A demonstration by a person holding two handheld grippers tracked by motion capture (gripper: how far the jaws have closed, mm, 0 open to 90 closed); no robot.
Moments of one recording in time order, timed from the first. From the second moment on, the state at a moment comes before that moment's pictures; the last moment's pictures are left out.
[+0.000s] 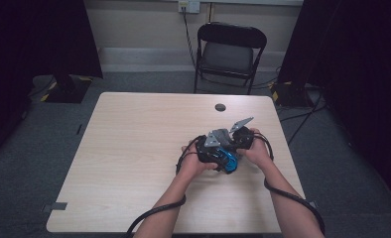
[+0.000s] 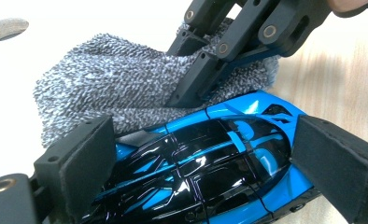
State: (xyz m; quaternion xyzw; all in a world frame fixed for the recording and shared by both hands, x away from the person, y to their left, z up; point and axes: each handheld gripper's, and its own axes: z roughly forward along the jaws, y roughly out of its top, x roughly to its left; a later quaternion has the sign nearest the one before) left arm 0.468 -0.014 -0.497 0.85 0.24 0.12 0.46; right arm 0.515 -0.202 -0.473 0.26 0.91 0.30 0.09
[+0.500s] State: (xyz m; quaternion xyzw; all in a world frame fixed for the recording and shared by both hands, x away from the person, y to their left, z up) left arm 0.468 -0.015 -0.497 0.85 0.24 0.12 0.46; right arm 0.508 -0.219 -0.473 0.26 0.91 0.30 0.09
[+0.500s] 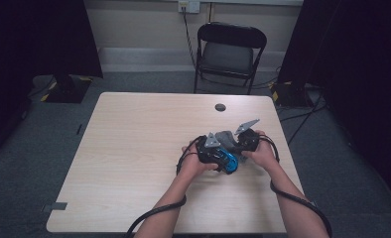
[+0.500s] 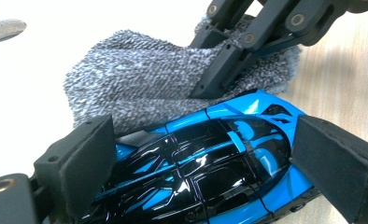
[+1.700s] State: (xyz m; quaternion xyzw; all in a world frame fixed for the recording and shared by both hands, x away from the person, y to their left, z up) left arm 0.466 -0.016 -0.497 0.85 0.24 0.12 0.46; right arm 0.465 -0.263 -0.475 0.31 0.89 0.32 0.09
